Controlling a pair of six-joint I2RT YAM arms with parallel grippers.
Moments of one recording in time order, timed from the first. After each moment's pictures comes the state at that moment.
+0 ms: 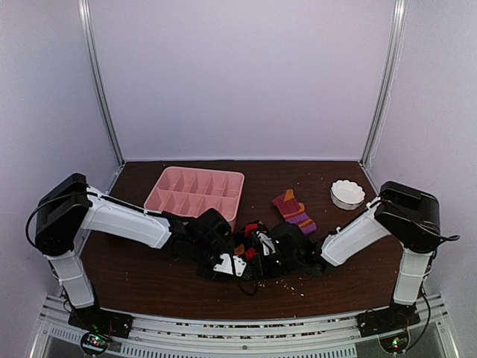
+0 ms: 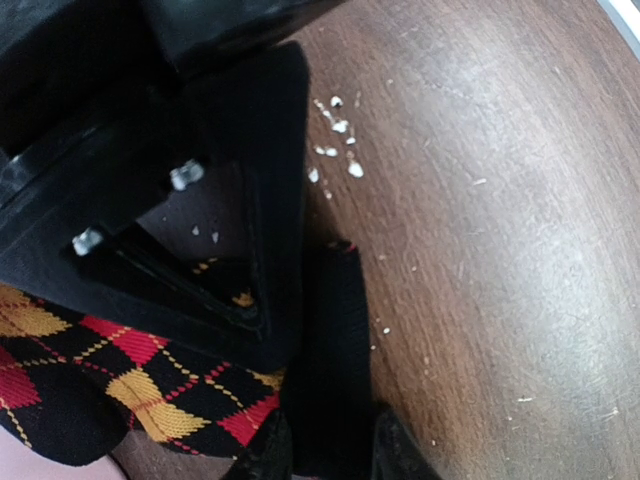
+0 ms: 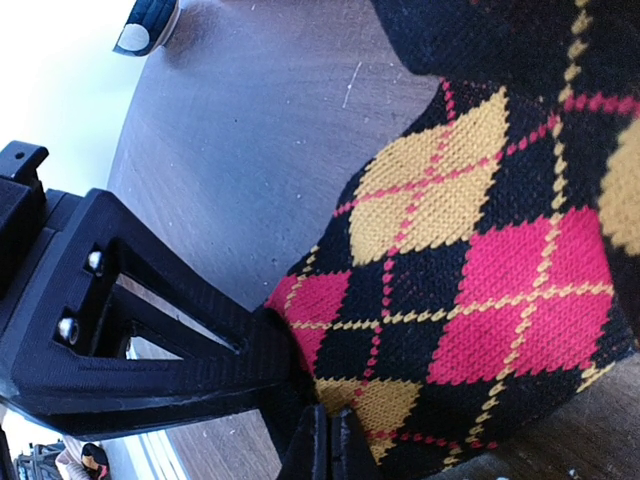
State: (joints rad) left arm -1.04 1.81 0.99 -0.24 0.17 0.98; right arm 1.00 1.89 0.74 0.49 -0.32 0.82
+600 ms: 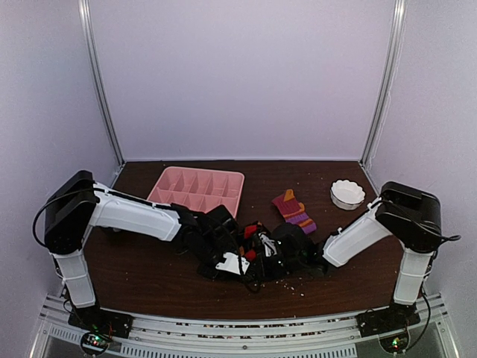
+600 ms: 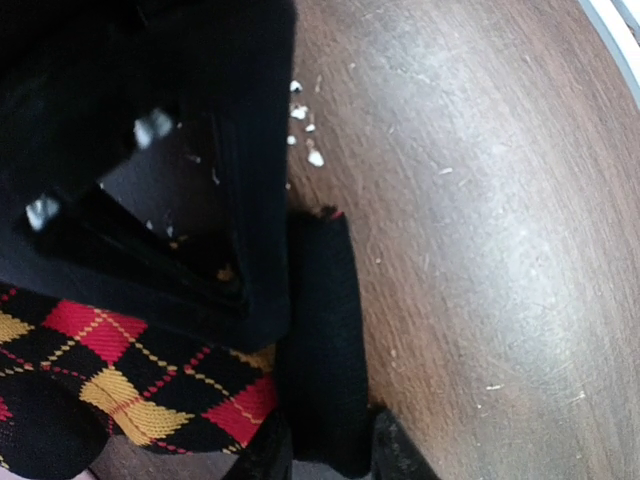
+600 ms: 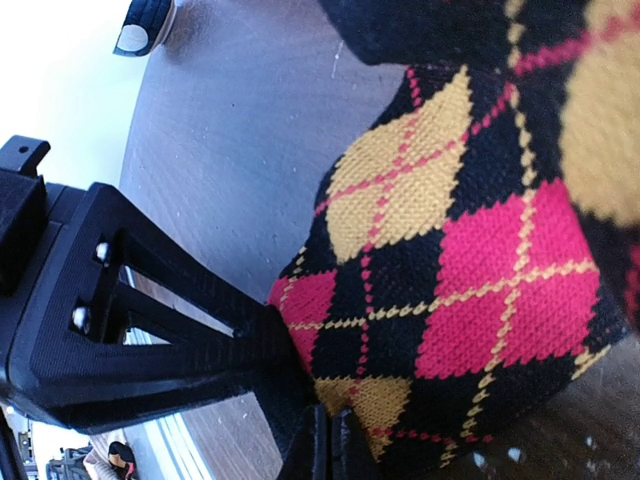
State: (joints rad) left arm -1.04 1.87 1.13 -0.47 0.20 0.98; right arm 1.00 1.88 0.72 0.52 -0.36 0.90
